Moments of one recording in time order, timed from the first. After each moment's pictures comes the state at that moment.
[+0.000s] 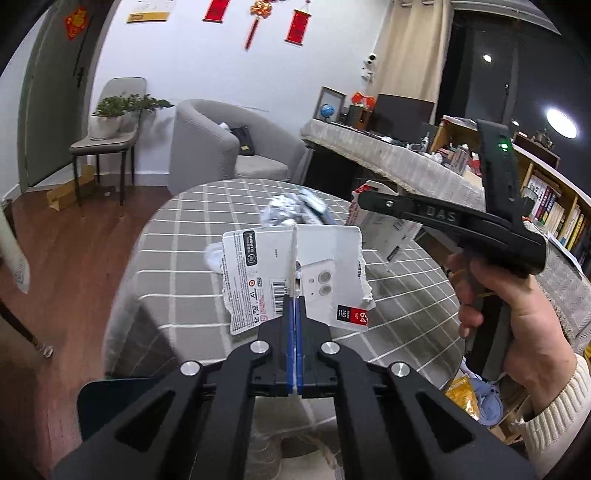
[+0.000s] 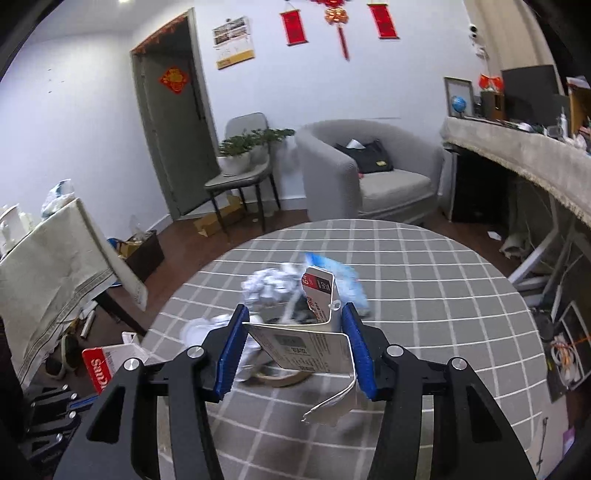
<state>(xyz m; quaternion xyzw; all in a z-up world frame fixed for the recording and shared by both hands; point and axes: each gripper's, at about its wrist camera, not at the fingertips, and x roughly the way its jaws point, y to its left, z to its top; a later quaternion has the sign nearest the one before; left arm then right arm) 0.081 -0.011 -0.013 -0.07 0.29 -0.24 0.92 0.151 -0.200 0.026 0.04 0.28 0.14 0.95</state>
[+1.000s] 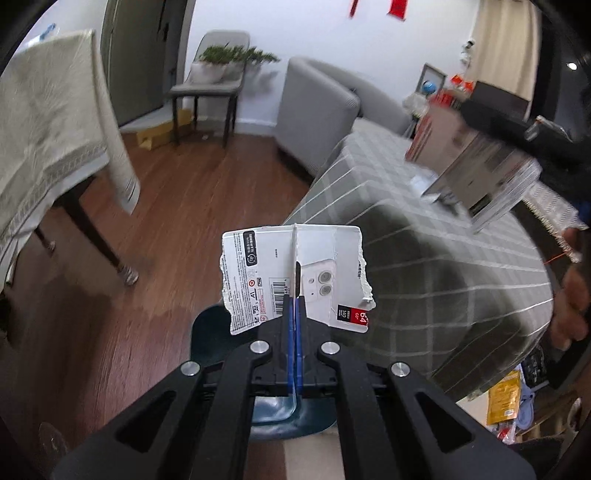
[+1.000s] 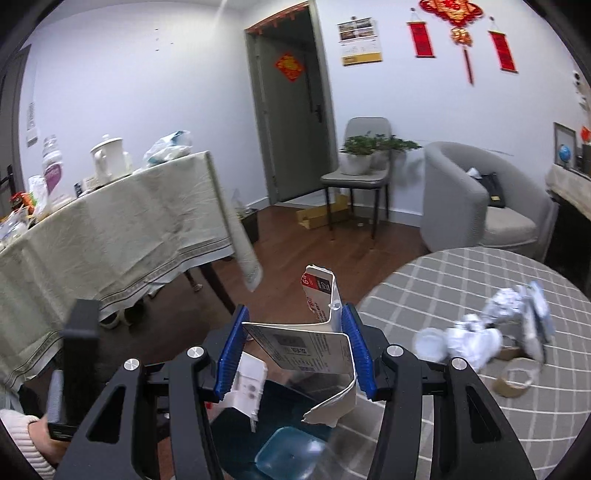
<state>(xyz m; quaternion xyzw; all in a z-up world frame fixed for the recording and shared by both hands) 0.058 0.133 -0.064 -0.07 0.40 -0.07 0.91 0.102 0.000 0.028 -0.02 0.25 0.32 0.91</state>
